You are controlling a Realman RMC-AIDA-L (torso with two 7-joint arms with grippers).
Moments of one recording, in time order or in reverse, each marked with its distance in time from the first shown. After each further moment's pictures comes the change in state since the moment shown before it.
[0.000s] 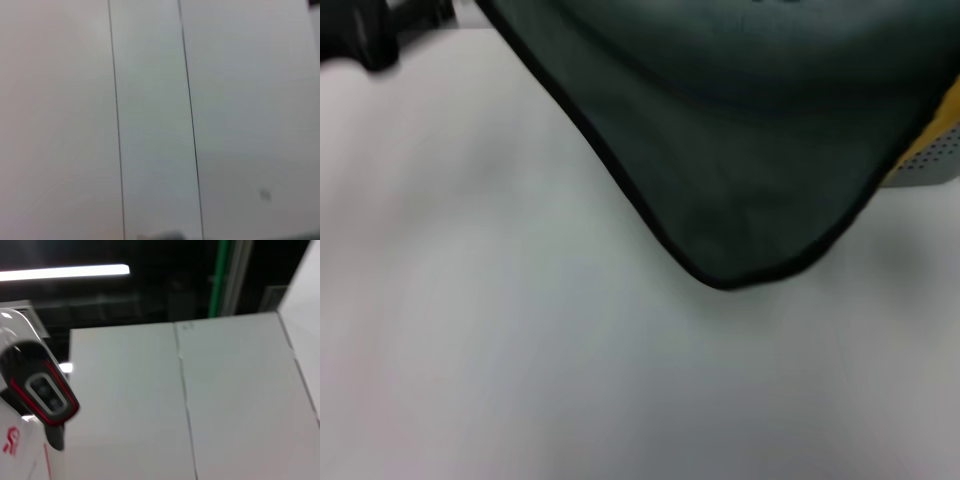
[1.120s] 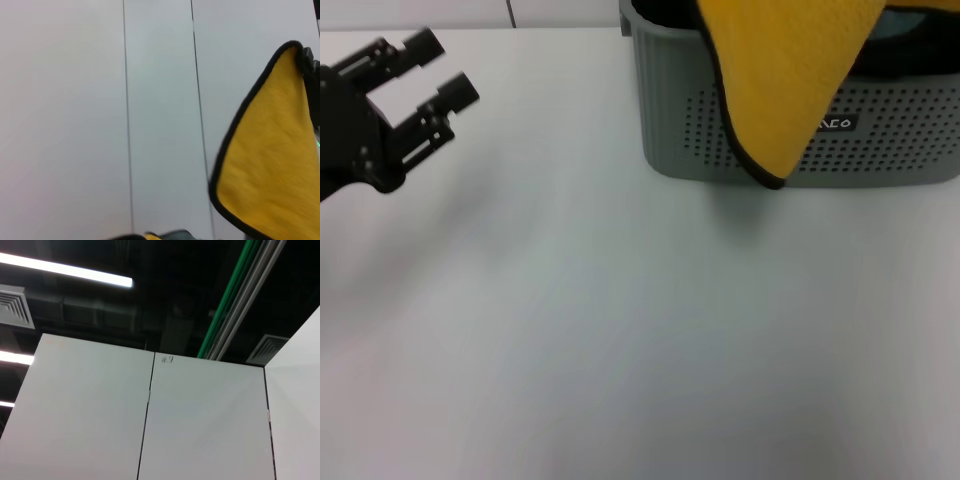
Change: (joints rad) left arm -0.011 -0.043 -0.226 -0.443 0.069 0.192 0.429; right arm 0.178 0.086 0.236 -0.335 -0.022 0.327 0.178
